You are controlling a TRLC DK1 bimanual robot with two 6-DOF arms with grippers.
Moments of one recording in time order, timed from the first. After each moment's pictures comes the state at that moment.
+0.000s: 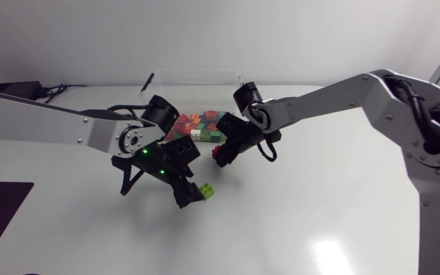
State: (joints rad) left arm -0.50 1.83 1.05 -0.39 0.34 0.57; right arm 0.46 2.20 1.46 -0.28 -0.32 -0.45
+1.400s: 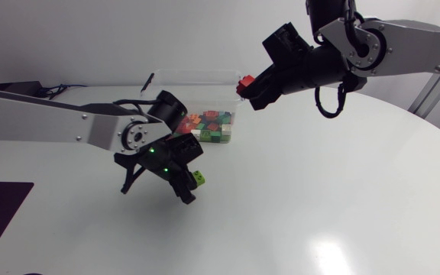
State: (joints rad) left arm -0.54 1.78 1.08 -0.46 0.16 0.49; right arm 0.38 1.64 1.33 -0.33 -0.34 -0.40
